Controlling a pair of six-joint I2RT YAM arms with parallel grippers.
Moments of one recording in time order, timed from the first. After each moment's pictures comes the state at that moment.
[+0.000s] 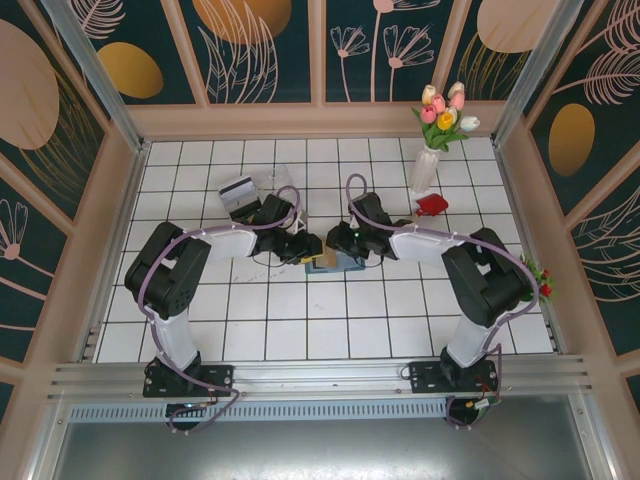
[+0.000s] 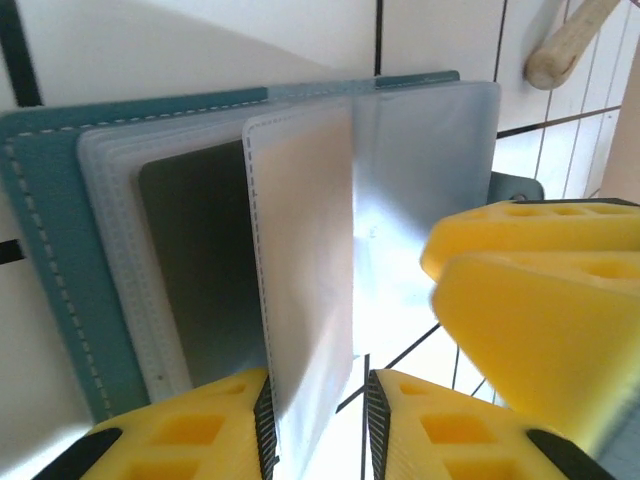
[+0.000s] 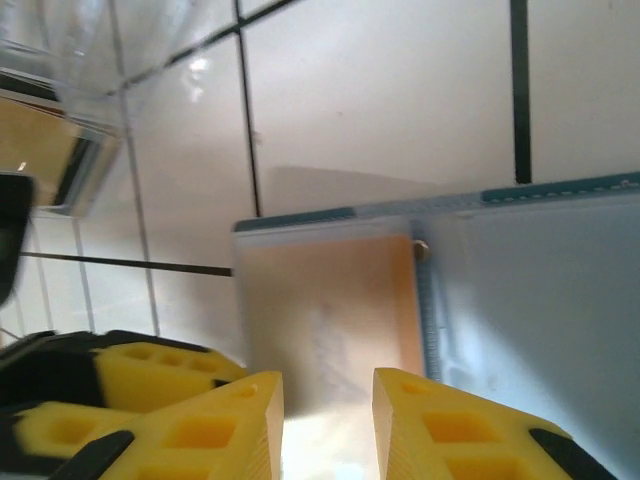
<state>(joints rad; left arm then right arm) -0.54 1.86 1.01 -0.10 0.63 -0.79 0.60 1.72 0.95 -0.10 -0.32 0.84</state>
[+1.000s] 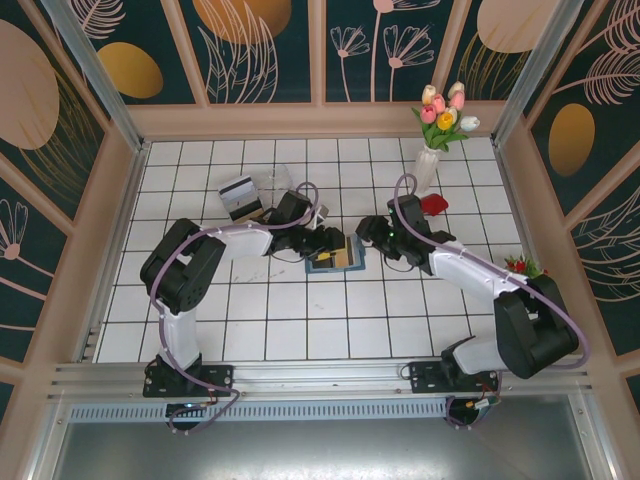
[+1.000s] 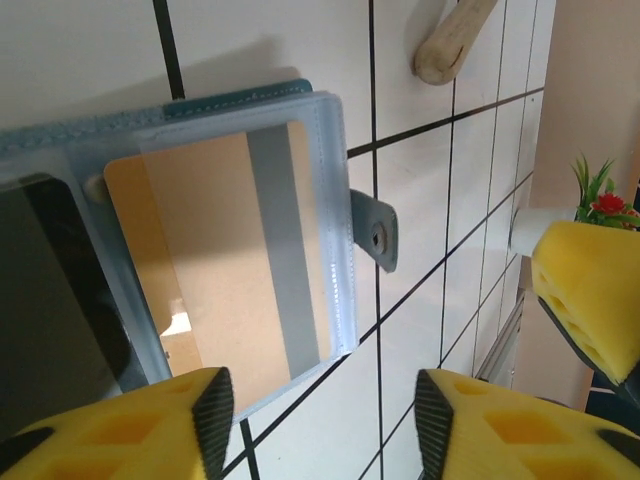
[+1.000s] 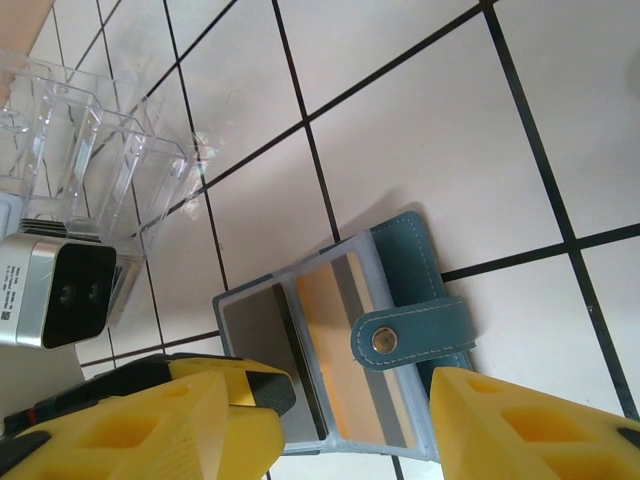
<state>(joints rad) -0.63 1.94 1.10 0.01 0.67 -0.87 0.48 1.37 0.77 -0.18 -0.16 0.94</state>
